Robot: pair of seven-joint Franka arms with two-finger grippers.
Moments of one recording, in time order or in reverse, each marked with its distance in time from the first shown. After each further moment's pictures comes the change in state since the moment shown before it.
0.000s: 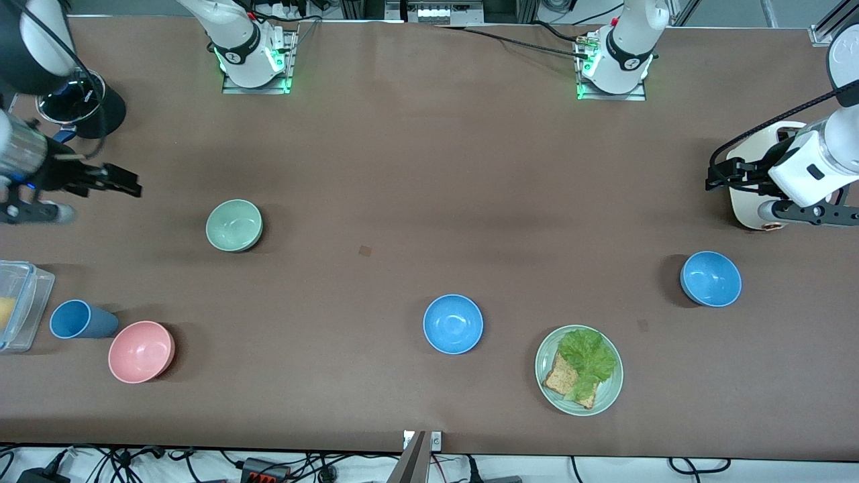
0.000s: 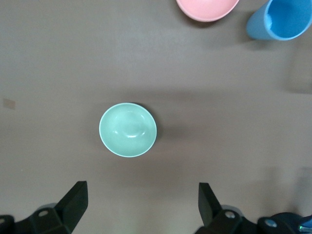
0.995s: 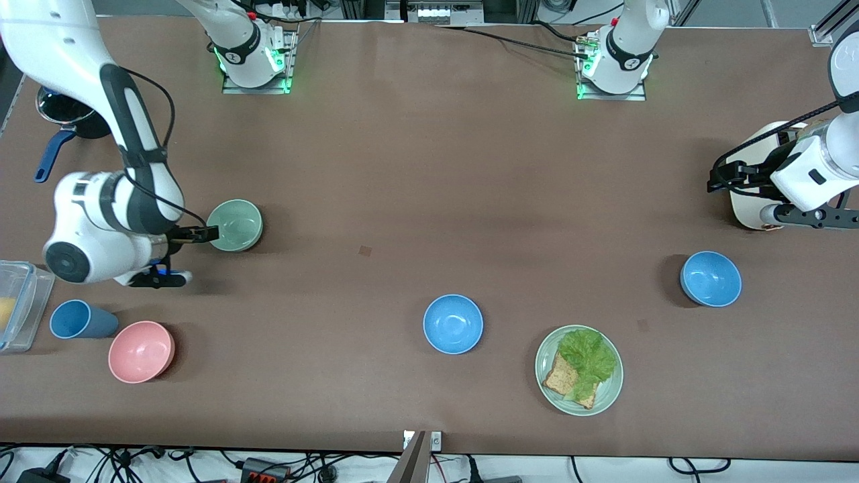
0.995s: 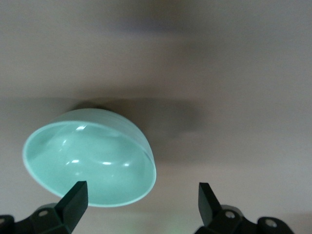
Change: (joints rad) left arm 0.011 0.012 0.001 0.001 0.000 0.000 0.000; right arm -0.001 0.444 -0.002 -0.003 0.002 0.105 0.003
